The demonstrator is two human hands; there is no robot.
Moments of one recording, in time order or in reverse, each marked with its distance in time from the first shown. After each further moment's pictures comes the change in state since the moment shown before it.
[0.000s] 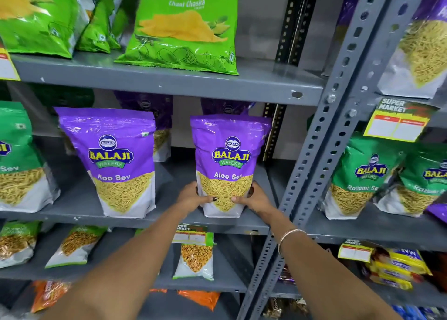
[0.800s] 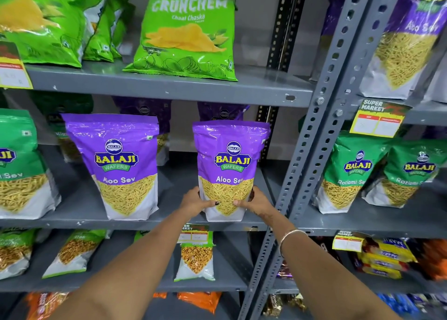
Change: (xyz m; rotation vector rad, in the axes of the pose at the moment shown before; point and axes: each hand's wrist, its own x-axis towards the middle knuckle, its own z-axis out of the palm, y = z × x) left_hand -0.025 0.007 0.001 0.094 -0.061 -0.003; right_hand -0.034 -0.008 0.002 -0.044 -0.015 0.035
